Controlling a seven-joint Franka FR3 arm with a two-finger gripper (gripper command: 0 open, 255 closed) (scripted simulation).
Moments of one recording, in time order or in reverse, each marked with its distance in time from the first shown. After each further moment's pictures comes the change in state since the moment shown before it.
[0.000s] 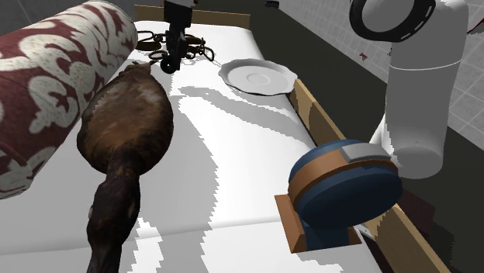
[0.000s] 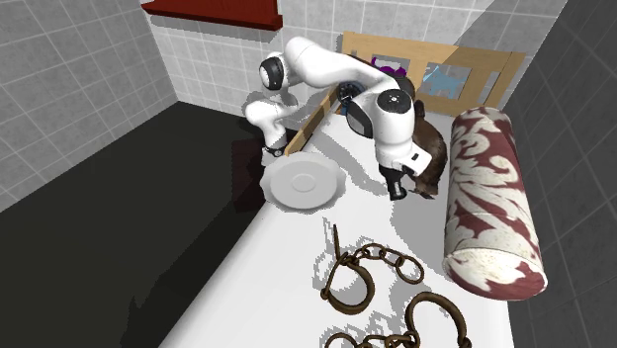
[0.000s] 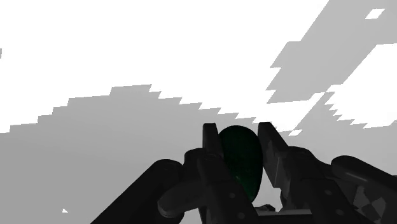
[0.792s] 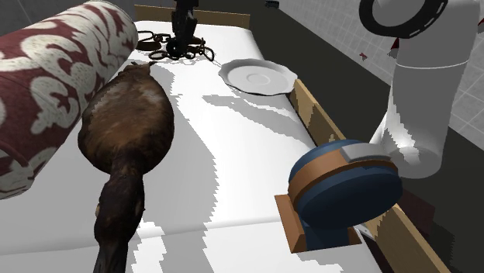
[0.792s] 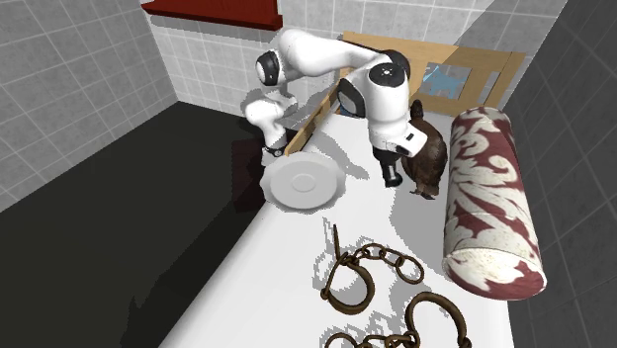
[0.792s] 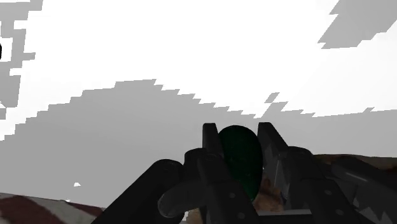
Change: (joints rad) arm -0.024 -0.055 -0.007 0.054 0.004 -0.113 -0.004
